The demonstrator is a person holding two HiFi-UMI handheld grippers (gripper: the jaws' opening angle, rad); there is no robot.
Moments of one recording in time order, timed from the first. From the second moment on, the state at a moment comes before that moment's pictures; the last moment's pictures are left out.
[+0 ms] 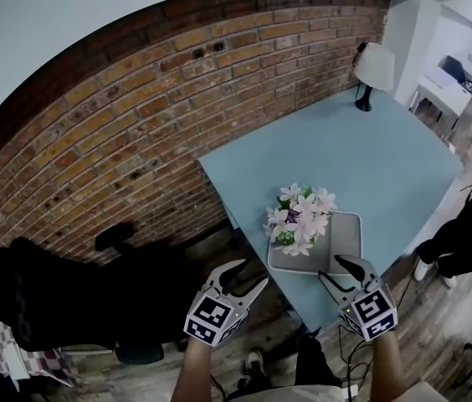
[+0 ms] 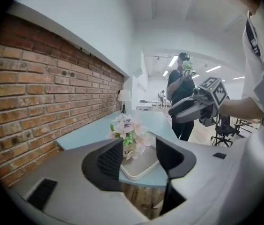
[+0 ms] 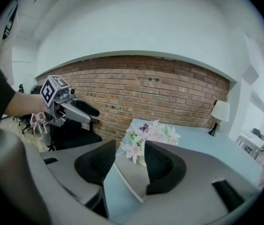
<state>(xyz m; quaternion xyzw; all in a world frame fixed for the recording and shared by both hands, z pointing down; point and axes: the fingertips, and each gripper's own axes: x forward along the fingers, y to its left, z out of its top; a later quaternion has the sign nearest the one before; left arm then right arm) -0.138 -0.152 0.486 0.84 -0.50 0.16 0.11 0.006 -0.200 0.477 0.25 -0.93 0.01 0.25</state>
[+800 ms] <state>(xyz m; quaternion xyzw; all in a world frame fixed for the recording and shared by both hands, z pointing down) -0.121 -0.049 0.346 0.86 -0.49 0.12 -0.03 0.008 -0.082 0.334 0.35 -0.93 -0.04 0.13</state>
